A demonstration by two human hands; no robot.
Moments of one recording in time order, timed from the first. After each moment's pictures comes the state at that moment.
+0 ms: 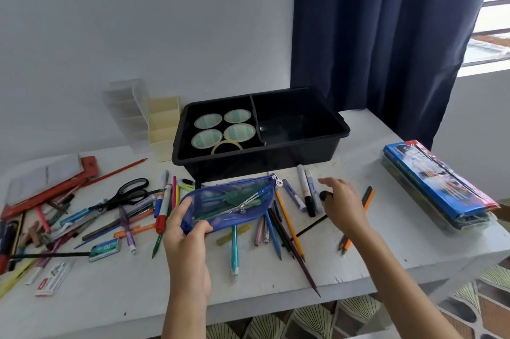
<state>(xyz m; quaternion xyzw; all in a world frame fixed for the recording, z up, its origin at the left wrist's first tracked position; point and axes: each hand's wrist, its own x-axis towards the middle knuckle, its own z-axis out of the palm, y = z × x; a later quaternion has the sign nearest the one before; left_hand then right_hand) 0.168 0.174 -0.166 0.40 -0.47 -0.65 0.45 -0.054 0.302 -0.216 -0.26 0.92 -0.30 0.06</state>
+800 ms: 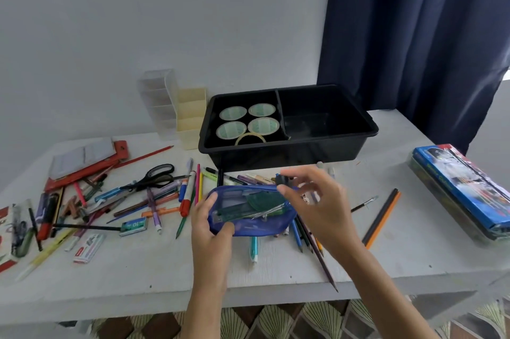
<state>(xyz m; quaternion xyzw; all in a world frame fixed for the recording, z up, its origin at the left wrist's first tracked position) 0.186 0.183 -0.177 0.39 -0.58 -0.58 0.42 0.043 0.276 -0.158 -0.44 0.68 -0.59 0.00</state>
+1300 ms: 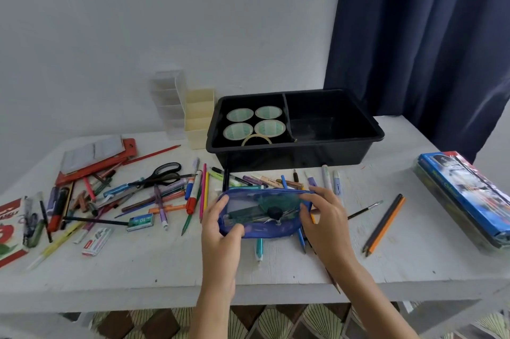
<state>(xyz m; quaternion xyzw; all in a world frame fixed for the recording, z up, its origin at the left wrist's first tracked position) 0.188 0.190 -0.181 0.39 -0.58 -0.58 0.42 0.040 0.272 -0.217 -0.37 0.80 -0.48 -0.03</state>
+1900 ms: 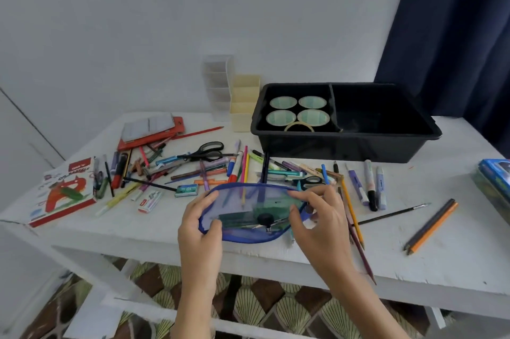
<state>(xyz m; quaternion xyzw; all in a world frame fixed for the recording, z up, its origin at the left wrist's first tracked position) 0.277 0.179 -0.178 0.45 -0.61 -0.44 0.49 0.121 0.259 -0.198 -0.45 0.73 -0.52 -0.04</state>
